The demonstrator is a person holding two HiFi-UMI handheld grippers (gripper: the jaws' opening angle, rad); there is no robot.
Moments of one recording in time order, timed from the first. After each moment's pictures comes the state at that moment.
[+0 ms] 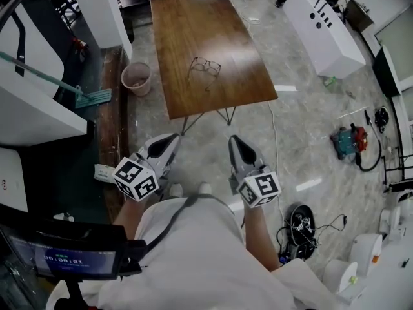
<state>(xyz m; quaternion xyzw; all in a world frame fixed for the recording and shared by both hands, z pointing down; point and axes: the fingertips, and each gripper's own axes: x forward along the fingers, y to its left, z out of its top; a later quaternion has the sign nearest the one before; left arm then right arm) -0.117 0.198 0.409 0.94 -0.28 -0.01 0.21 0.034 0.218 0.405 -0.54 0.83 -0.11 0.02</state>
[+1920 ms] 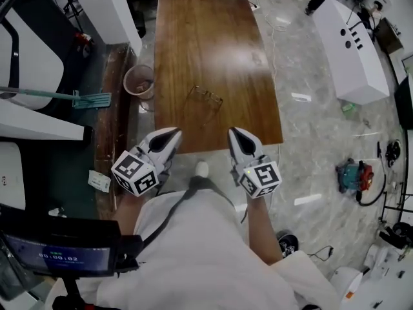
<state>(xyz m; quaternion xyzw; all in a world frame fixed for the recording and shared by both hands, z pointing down) -0.026 -0.043 0.420 0.92 -0.34 0.00 0.21 0.111 -0.056 0.435 -0.45 0.89 -0.13 -0.02</state>
